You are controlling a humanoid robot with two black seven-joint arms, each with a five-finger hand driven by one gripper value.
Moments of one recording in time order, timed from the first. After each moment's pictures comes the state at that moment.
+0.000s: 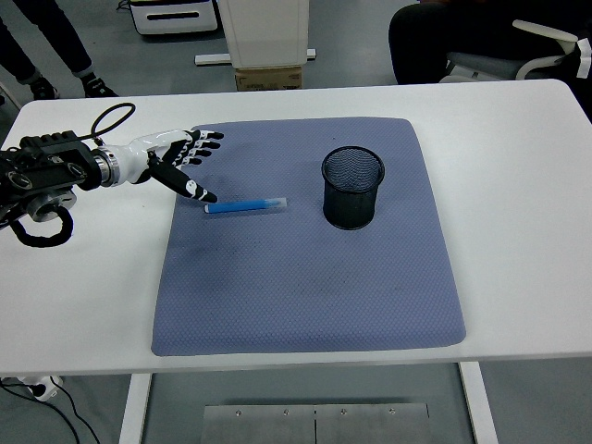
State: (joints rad) left arm -1.39 0.40 0.73 -0.82 0.04 -0.18 -0.39; right arm 0.01 0.00 0.25 0.23 -0.16 0.05 0.15
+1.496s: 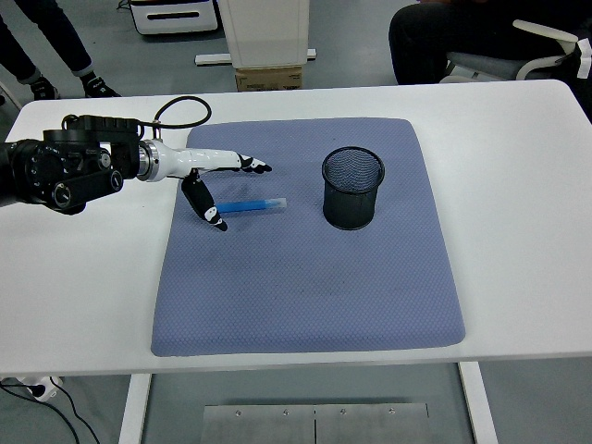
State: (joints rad) left arm -1.48 0.30 0.75 -0.82 0.61 -0.09 -0.47; right arm 0.01 0.00 0.25 0.23 -0.16 0.05 0.15
